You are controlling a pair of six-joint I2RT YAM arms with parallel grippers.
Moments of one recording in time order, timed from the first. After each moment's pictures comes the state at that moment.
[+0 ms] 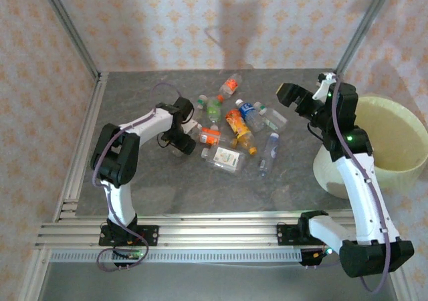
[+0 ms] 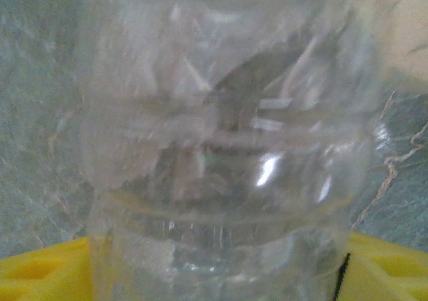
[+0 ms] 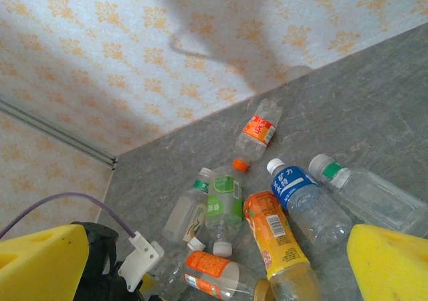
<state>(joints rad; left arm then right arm) -0.36 1.91 1.34 -0.90 -0.01 0.13 0.10 1.03 1.21 -0.54 -0.28 0.57</state>
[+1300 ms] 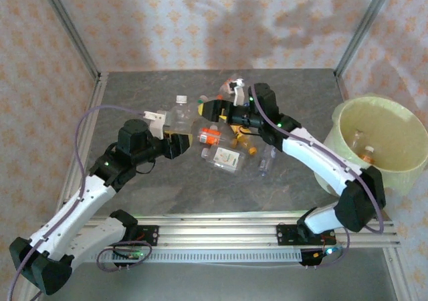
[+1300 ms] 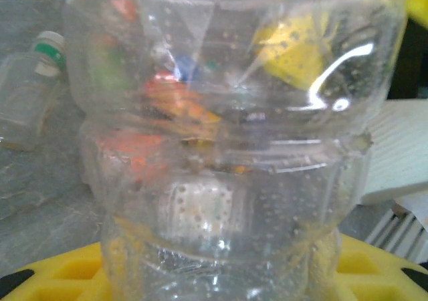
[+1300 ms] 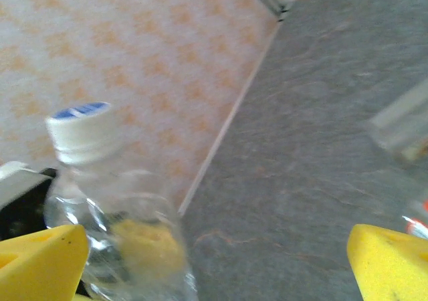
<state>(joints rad) -0.45 0.88 0.84 -0.40 0.29 -0.43 0.64 1.44 1.23 -0.09 -0.53 0.71</state>
